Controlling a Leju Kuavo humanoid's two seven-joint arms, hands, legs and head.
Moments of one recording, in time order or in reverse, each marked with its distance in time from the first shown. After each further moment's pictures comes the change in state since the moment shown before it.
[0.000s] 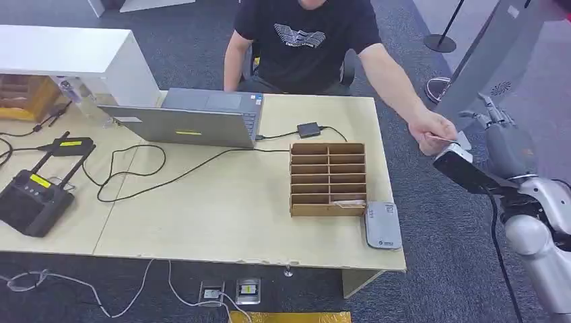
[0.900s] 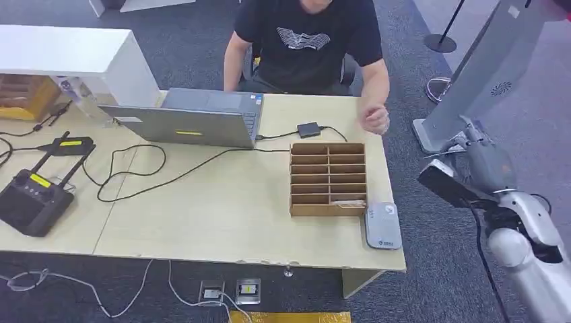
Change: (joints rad) left arm 0.001 0.020 0.017 0.000 -0.087 -0.115 0.069; right arm 0.079 0.042 0.020 0.004 0.020 0.010 0.051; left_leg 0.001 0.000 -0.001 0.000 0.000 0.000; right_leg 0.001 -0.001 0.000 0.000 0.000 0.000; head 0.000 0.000
